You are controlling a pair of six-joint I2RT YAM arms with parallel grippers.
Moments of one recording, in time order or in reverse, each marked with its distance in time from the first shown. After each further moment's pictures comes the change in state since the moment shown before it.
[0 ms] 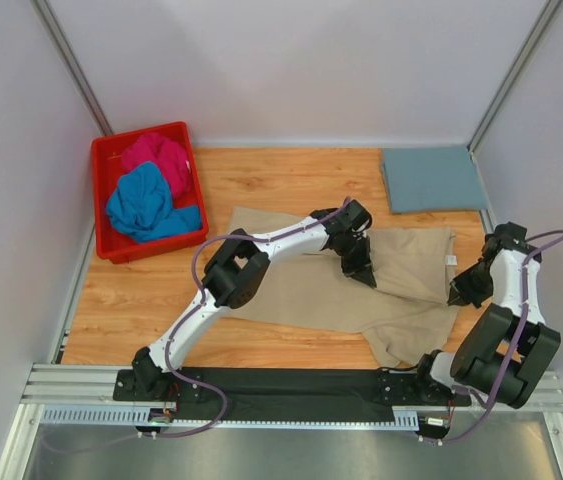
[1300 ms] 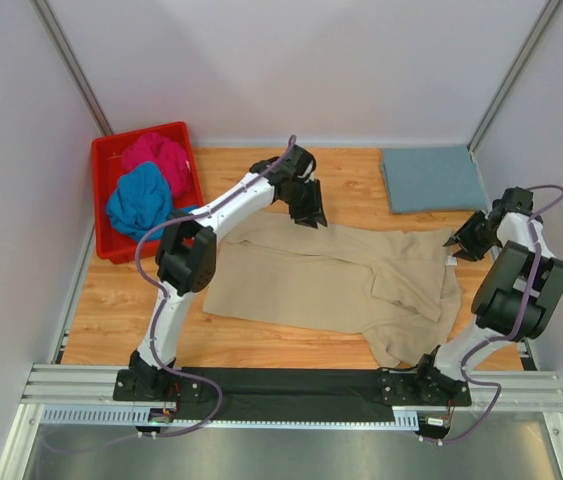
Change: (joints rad) left arm 0.248 -0.281 -0.085 -0.129 -0.216 0.306; right arm 0.009 0.367 0.266 0.352 -0.245 -0.132
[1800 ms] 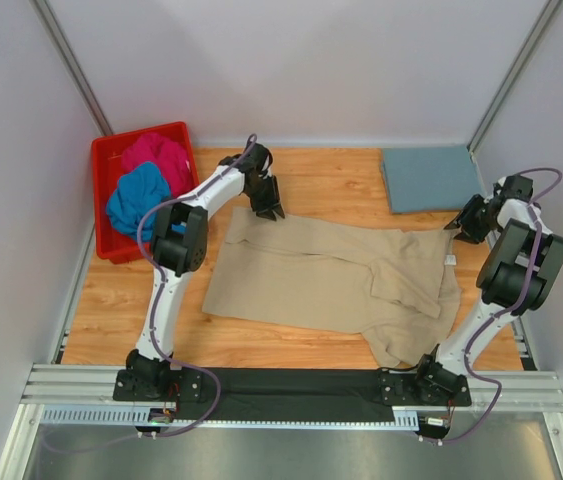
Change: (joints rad) left arm 0.260 0.166 0.011 0.007 -0.030 0.130; right arm 0.000 0.253 0.190 0.122 -0.094 -0.095
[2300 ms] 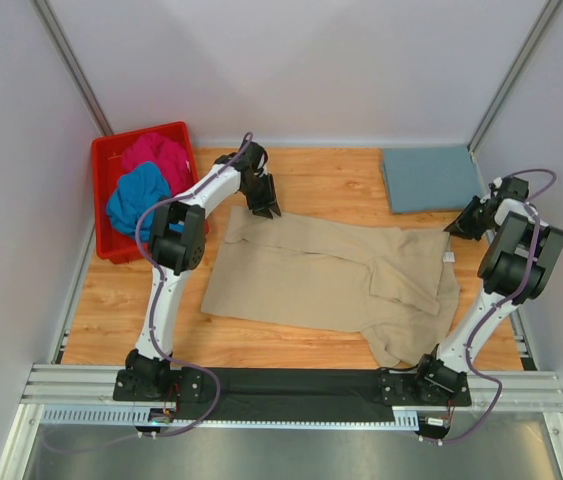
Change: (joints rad) left arm 0.030 0.012 0.014 0.000 0.005 0.026; right arm -0.003 0.126 0.065 0.065 -0.049 -0.029
